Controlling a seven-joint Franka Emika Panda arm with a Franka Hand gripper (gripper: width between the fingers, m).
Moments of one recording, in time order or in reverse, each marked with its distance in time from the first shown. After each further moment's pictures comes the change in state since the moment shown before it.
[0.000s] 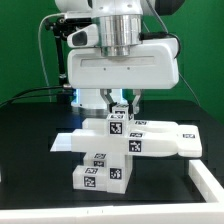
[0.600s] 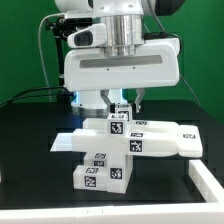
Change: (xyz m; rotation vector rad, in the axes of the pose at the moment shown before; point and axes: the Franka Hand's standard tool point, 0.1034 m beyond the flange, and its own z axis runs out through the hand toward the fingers) arm 0.000 0.001 0.000 -0.008 -0.004 -0.469
